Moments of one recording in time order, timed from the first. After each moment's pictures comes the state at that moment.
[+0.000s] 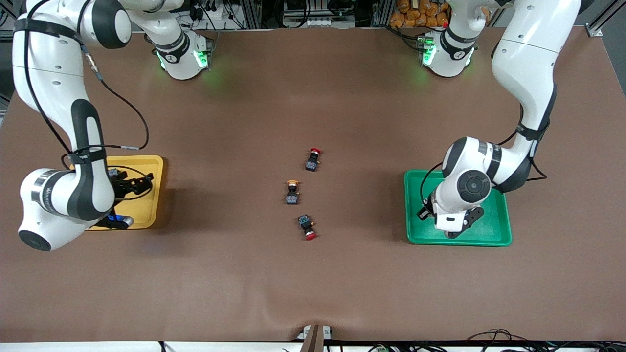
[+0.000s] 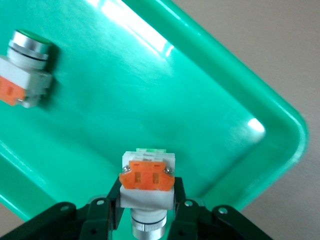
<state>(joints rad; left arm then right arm) -0.07 0.60 -0.21 -1.77 0.19 2.23 -1.03 0.08 0.78 -0.21 -1.33 0.22 1.31 -0.06</state>
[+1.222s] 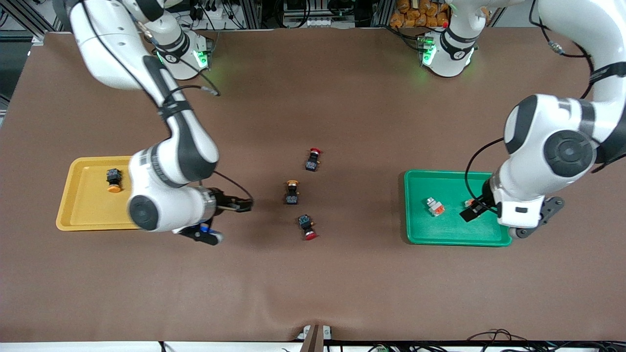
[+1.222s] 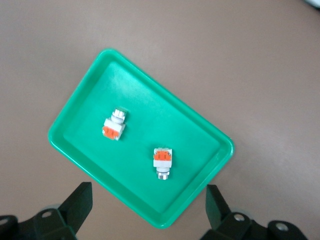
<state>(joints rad) -0.01 0.39 -0.23 -1.46 0.18 1.84 -0.83 0.35 0.73 0.06 -1.28 0.27 1.82 0.61</state>
